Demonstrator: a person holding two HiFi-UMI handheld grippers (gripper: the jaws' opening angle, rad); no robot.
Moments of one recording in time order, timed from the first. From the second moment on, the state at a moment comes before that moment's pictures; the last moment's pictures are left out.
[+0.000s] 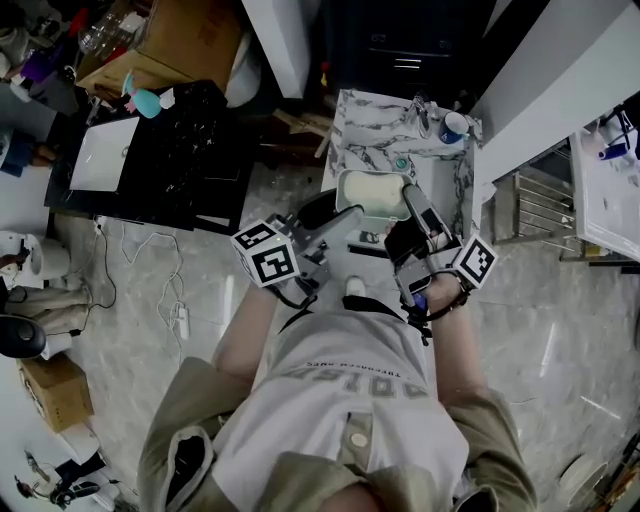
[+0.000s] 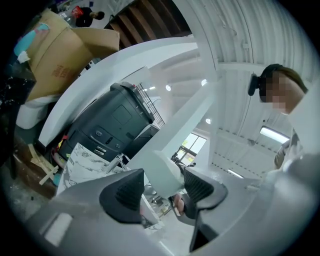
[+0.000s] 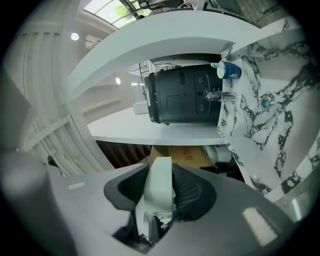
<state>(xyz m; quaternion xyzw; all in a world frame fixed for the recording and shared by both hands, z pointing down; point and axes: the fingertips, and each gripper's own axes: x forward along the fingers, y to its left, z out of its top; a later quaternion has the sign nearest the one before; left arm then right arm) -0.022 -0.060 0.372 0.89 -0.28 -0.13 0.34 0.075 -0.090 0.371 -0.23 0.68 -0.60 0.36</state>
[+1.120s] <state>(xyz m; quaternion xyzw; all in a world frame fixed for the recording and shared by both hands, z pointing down) -0.038 -0.149 0.434 0.89 -0.26 -0.03 0.38 0.059 -0.167 0.425 -0.28 0.73 -0.57 0.25</state>
